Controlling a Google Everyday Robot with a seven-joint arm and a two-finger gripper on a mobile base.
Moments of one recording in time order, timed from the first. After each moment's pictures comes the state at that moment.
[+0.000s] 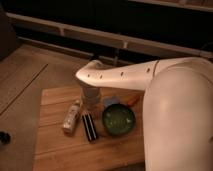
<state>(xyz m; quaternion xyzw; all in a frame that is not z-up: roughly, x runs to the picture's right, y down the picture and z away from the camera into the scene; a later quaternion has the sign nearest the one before) -0.073 0.111 0.772 -0.28 0.20 0.64 0.69</state>
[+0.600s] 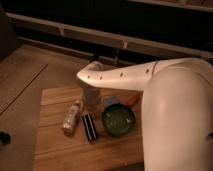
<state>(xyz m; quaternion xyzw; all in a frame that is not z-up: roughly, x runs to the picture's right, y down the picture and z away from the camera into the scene) -0.080 0.125 0.779 -0.29 0.20 0.62 0.70</state>
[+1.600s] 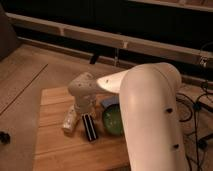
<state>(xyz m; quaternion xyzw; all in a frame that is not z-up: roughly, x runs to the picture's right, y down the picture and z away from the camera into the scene) -0.128 0.177 0.823 -0.35 0.20 0.53 0.75</state>
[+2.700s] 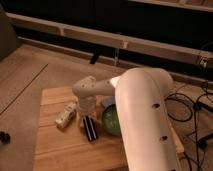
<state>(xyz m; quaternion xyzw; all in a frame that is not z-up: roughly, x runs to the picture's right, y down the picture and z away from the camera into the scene) -0.115 0.200 0.850 -0.39 0.22 0.53 0.72</state>
